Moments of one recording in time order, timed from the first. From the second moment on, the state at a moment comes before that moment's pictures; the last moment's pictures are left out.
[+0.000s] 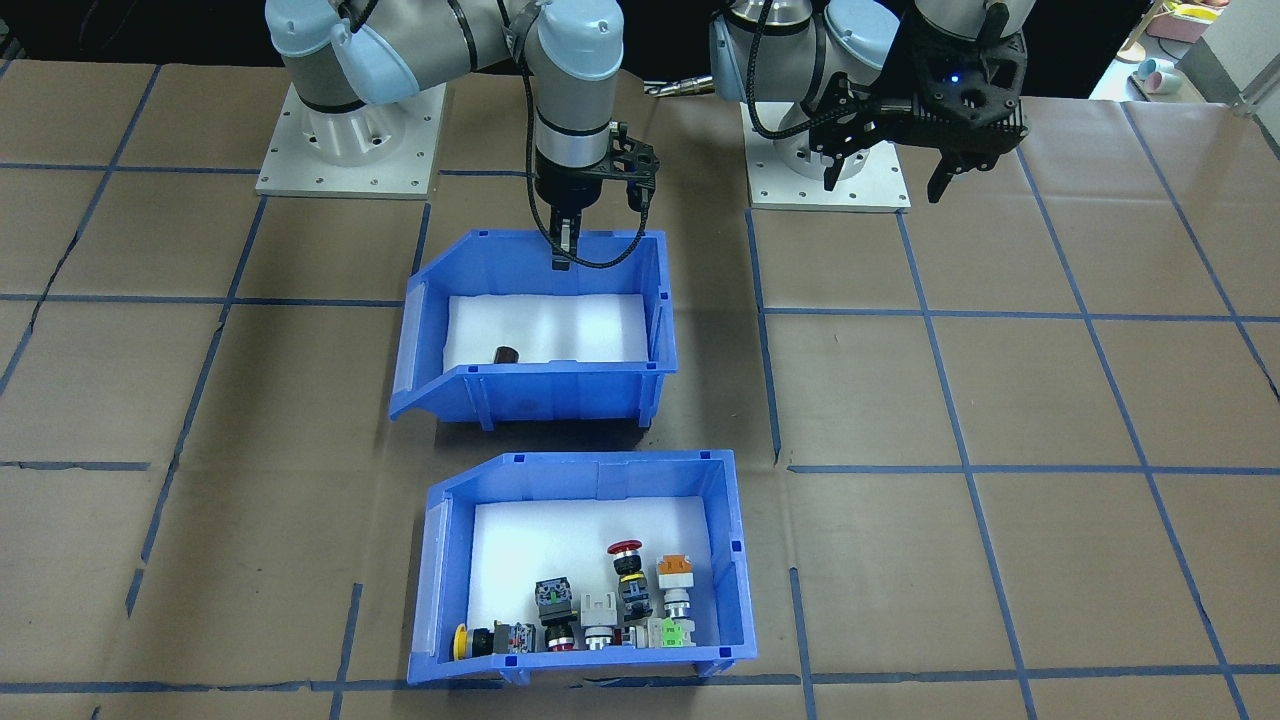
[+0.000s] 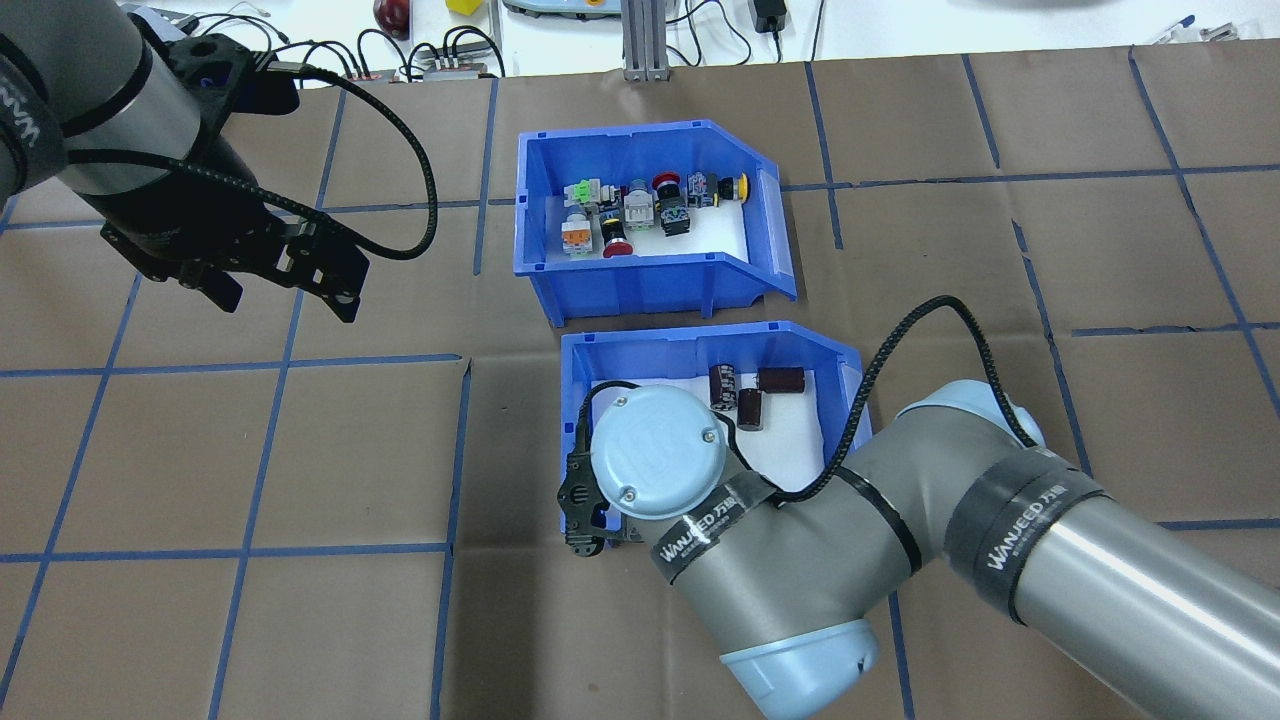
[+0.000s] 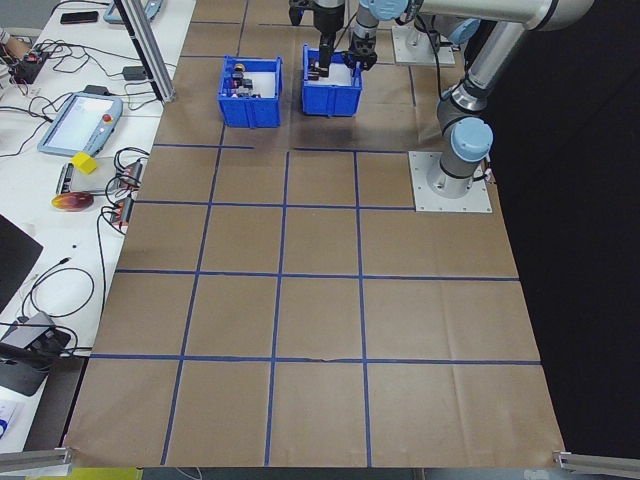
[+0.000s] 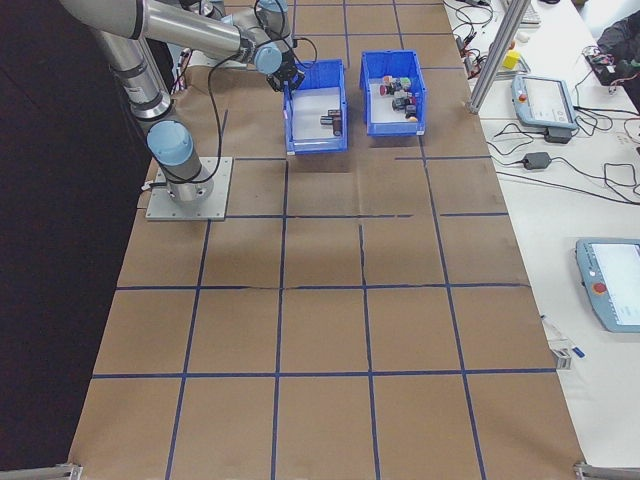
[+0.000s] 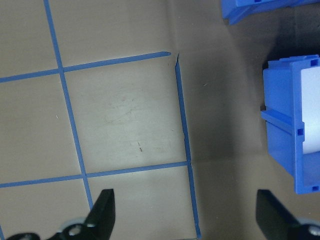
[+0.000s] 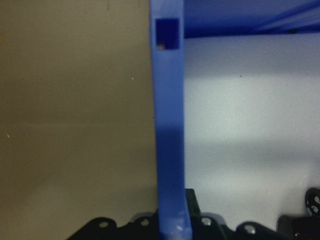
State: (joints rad) left arm -1.54 -1.42 -1.64 -1.66 1.59 0.17; right arm 2.18 -1.50 2.11 -2.19 -1.69 -0.97
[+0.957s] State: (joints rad) left arm -1.54 -1.43 -1.64 -1.65 1.59 0.17; right arm 2.17 -1.48 2.10 -2.14 -1.73 -0.96
